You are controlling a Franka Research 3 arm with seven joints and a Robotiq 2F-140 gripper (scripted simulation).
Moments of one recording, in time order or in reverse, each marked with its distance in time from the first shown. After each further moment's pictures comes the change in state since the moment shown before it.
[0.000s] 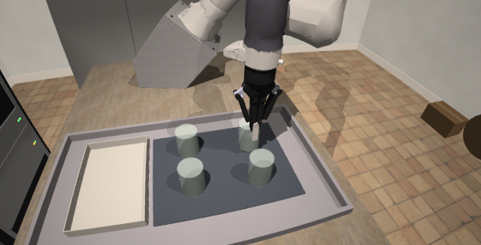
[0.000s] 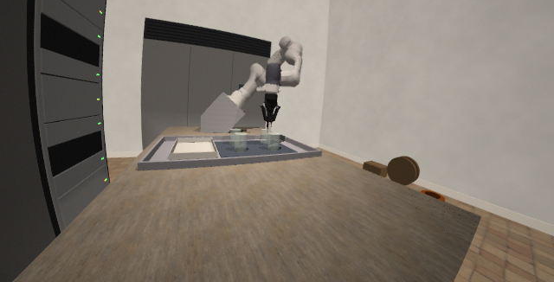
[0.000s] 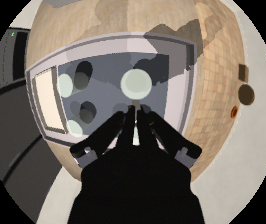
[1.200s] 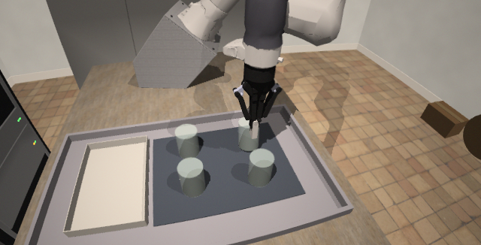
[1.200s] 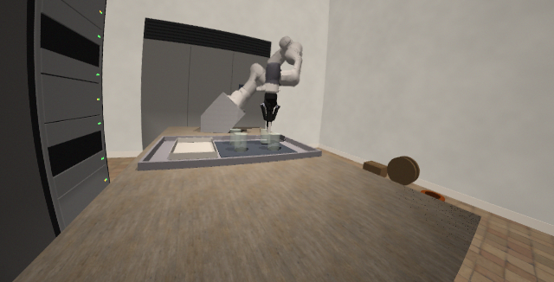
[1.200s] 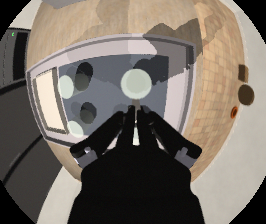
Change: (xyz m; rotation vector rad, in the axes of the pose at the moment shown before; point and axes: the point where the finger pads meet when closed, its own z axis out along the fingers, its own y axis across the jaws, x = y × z) arm 0.005 0.000 -0.003 0.000 0.001 0.000
